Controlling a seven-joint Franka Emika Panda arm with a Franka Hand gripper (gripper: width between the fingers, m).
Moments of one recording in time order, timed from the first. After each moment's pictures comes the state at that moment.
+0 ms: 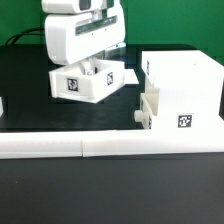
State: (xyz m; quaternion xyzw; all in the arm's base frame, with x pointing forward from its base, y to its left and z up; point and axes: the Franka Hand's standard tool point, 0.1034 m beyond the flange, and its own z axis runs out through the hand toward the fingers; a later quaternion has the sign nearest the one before) arm 0.488 -0.031 0.058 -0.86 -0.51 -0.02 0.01
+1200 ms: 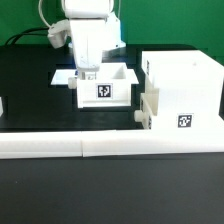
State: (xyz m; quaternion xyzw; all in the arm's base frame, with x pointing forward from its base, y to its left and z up) arm 0.513 -0.037 0.058 -0.71 -0.70 0.00 0.00
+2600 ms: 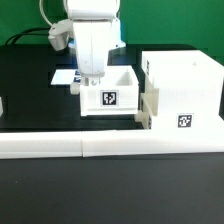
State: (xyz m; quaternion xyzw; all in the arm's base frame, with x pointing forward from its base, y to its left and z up) arm 0.546 -0.033 0.062 -0.72 -0.70 0.01 0.01
